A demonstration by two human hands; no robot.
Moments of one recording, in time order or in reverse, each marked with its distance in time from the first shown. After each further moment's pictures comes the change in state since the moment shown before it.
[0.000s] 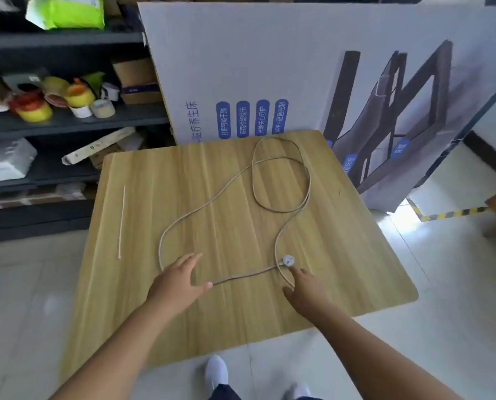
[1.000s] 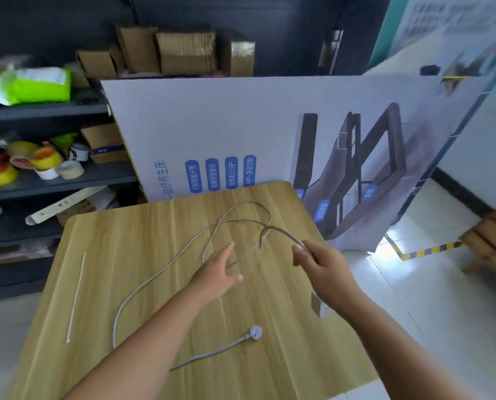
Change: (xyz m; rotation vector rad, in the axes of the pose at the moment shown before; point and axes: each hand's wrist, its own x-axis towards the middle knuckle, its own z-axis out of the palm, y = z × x) left_hand 0.151 0.190 -0.040 -0.249 -0.075 0.132; right_hand 0.000 0.007 -0.260 0.641 0.449 -0.282
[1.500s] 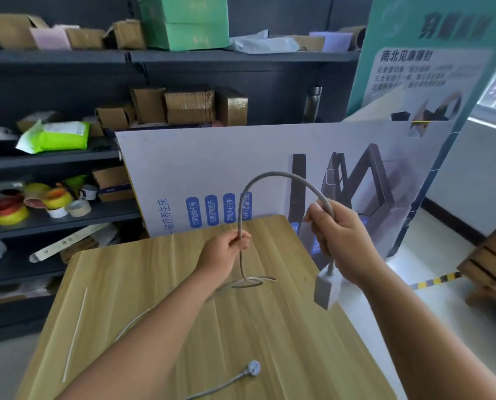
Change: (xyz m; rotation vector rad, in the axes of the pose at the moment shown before) left_hand -0.014 0.102 -0.063 -0.294 0.380 0.305; right_hand 0.019 -0.085 -0.078 0.363 0.128 -0.165
